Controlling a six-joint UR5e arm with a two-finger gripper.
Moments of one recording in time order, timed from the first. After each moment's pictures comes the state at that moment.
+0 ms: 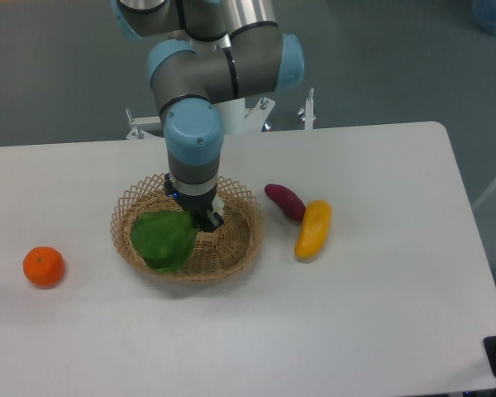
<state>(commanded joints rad) 2.22 -1.80 -1.83 -1.18 1.49 1.12</state>
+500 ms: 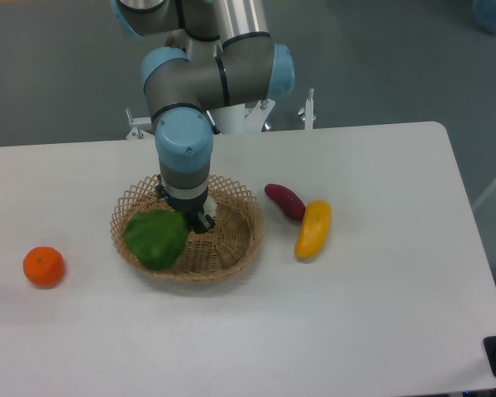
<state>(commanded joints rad) 2.21 -1.82 -1.83 -1.15 1.50 1.13</state>
